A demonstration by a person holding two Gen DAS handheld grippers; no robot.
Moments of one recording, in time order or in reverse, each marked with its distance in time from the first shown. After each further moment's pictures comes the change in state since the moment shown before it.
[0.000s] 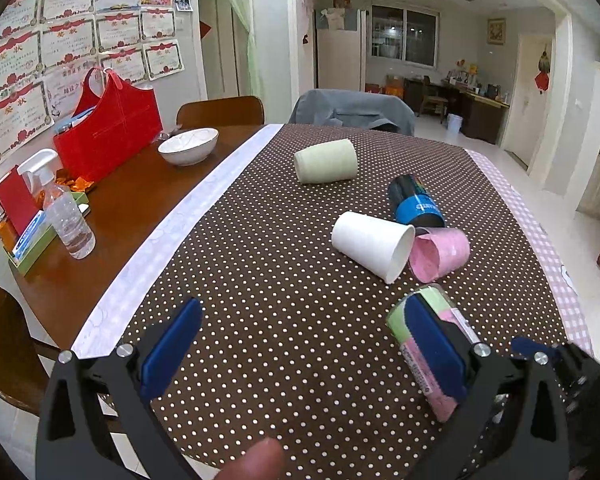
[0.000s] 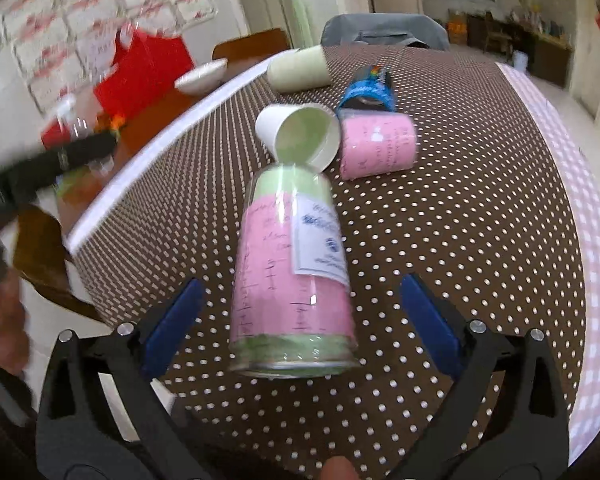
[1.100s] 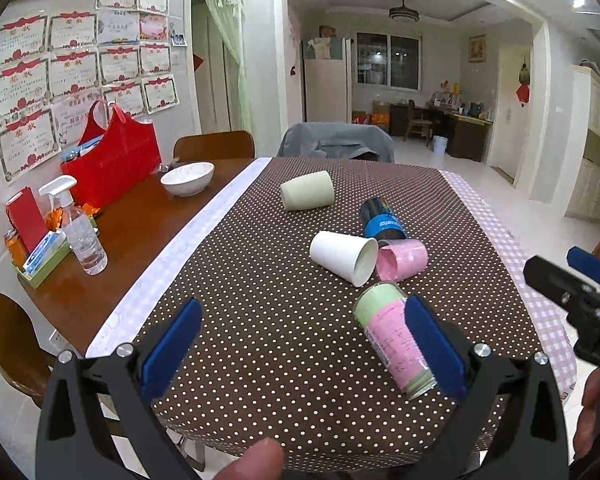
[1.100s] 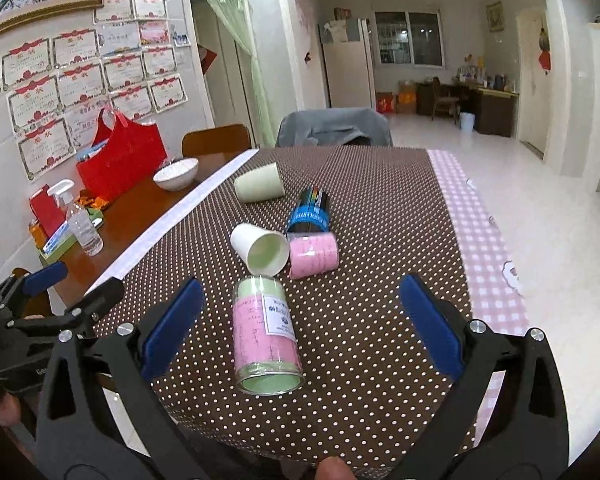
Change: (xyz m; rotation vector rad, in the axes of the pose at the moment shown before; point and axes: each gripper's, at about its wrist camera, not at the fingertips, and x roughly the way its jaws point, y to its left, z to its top) left arm -0.074 -0.012 -0.019 0.031 -0.119 -0.028; right arm -0.122 0.026 0.014 -0.034 -0.310 -0.186
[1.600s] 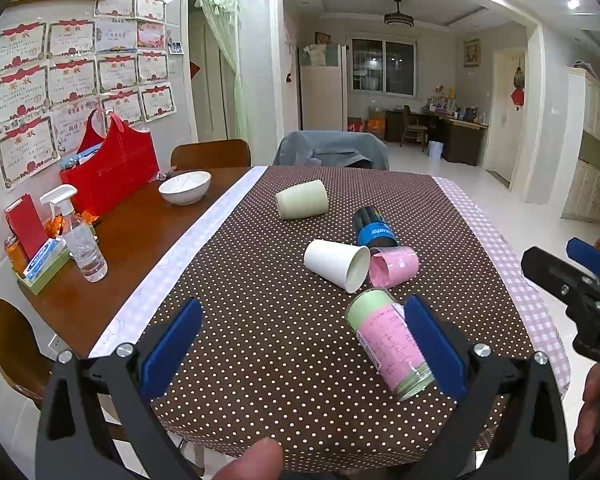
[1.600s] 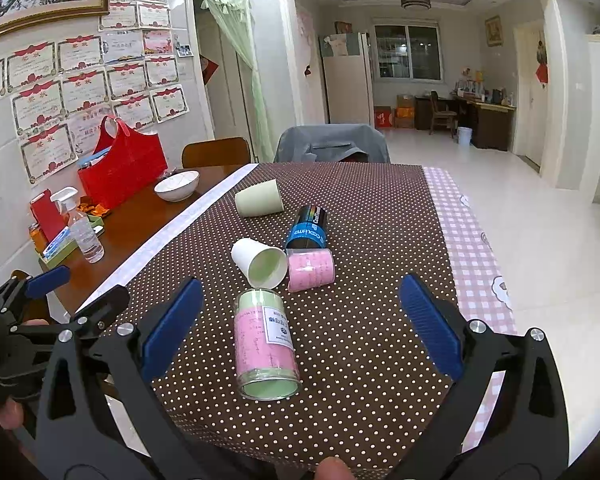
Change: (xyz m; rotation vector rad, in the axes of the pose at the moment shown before) left arm -0.014 -0.002 0.004 0.007 -0.027 -0.012; right arm -0.014 0.007 0.005 -0.020 -0.041 -0.010
